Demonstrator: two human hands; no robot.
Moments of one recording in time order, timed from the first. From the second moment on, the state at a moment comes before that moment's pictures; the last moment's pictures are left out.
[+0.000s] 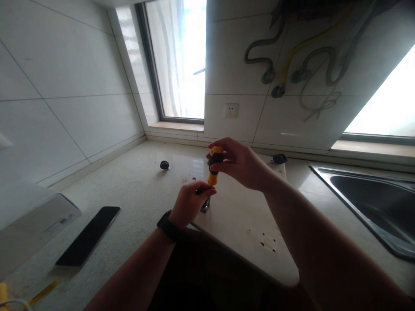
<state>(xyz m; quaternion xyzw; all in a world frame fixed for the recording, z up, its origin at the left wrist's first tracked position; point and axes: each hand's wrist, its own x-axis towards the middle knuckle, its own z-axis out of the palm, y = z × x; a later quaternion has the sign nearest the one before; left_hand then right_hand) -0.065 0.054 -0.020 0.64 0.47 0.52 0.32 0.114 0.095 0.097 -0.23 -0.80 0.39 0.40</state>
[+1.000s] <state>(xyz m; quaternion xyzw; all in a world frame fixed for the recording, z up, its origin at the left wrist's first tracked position) -0.069 0.053 -0.021 0.66 0.48 0.51 0.25 0.101 0.076 0.109 -0.40 -0.81 0.06 0.42</state>
